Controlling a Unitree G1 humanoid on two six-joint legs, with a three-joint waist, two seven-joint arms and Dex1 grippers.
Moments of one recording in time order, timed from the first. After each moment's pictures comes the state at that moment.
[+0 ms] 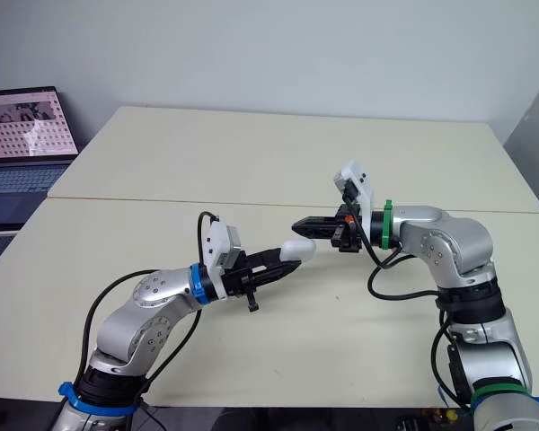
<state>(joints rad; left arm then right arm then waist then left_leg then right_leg) -0.29 0.42 -0.12 -0.28 -0.46 0.43 -0.82 -0.72 -0.51 0.07 -0.19 0.69 1.04 0.90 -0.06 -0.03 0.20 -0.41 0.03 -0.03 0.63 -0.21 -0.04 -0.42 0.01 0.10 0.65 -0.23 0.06</state>
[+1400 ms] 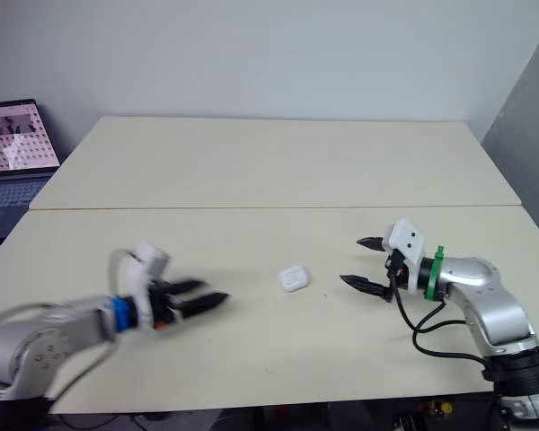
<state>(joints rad) -0.11 0.87 0.20 -0.35 -0.61 0.75 -0.77 -0.31 -0.72 0.03 -0.17 0.41 0.43 0.99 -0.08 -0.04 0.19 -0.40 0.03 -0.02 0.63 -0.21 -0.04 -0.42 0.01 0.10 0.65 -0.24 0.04</state>
